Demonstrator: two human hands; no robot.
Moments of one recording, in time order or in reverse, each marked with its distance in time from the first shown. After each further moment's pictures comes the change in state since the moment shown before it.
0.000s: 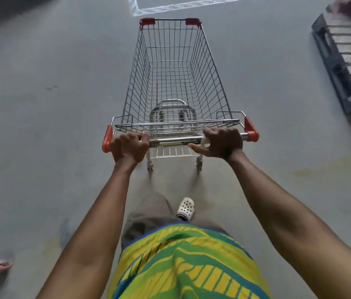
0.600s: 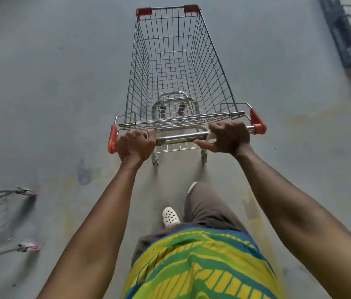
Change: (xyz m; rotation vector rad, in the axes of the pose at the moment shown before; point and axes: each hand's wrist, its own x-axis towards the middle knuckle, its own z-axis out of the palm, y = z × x) left_hand -0.430 -0.069 -0.027 0.047 -0.068 -0.047; right_hand -0.351 -0.189 -0.155 0.002 -0.012 -0.010
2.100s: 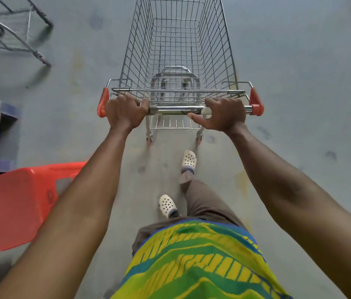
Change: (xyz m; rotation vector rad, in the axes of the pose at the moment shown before) left_hand -1.084 -0.077 0.075 0.082 0.057 -0.140; right_hand -0.920 -0.331 -0.411 0.072 -0.046 -0.096
